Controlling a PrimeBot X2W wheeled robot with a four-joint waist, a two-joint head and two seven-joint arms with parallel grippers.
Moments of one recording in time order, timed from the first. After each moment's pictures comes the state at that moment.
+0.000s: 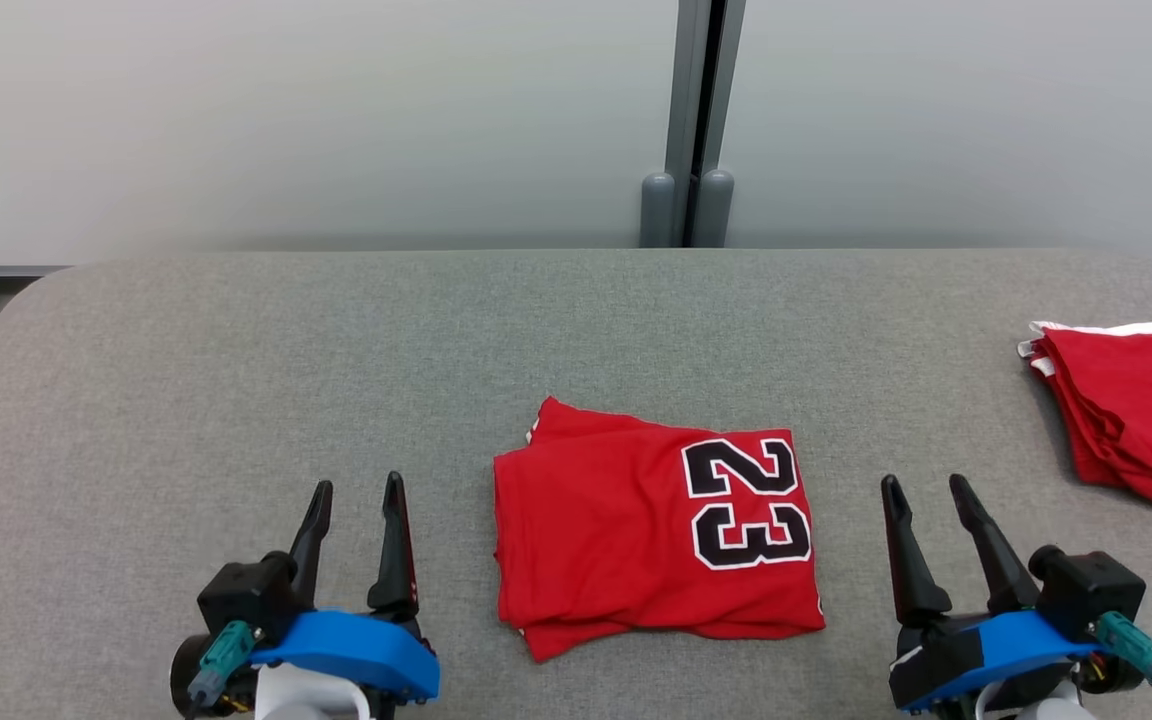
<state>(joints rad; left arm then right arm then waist) -0.14 0.10 -0.30 0.37 -0.47 0.04 -0.26 -0.11 -0.05 0.02 0.35 0.25 0.13 -0.26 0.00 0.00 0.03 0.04</state>
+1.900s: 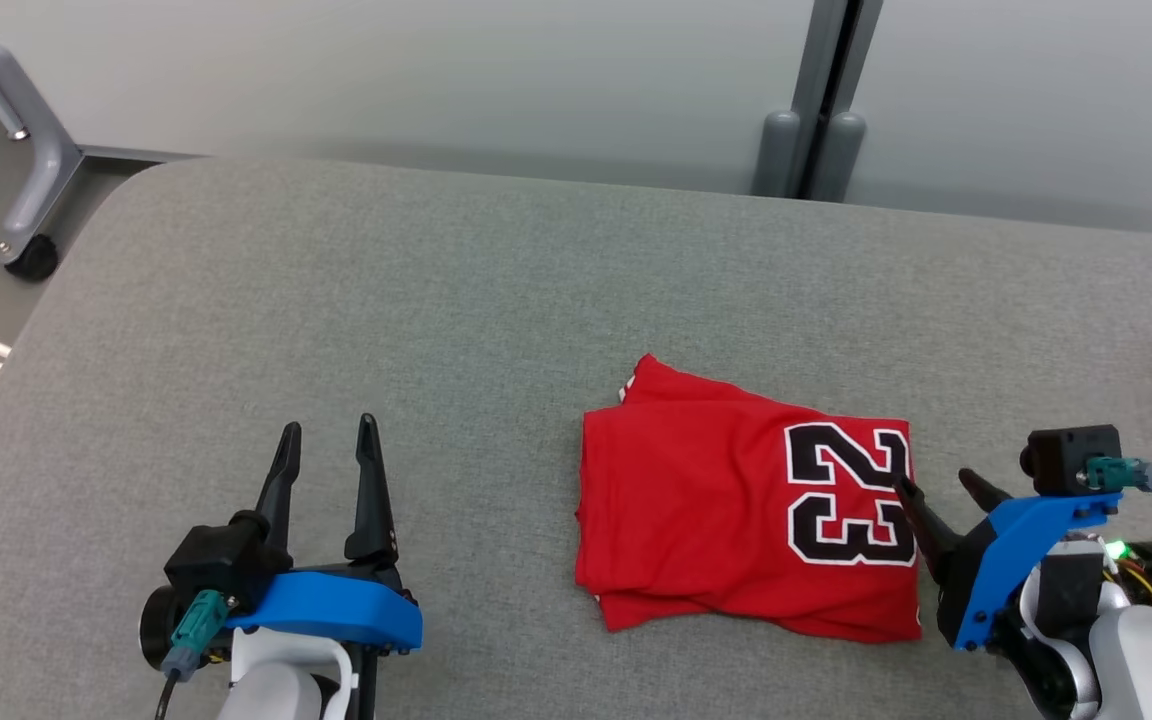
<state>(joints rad) -0.16 0.06 -0.18 0.31 -0.34 0.00 -0.26 -0.22 -0.15 -0.02 0.27 0.25 0.13 0.40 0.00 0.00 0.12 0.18</state>
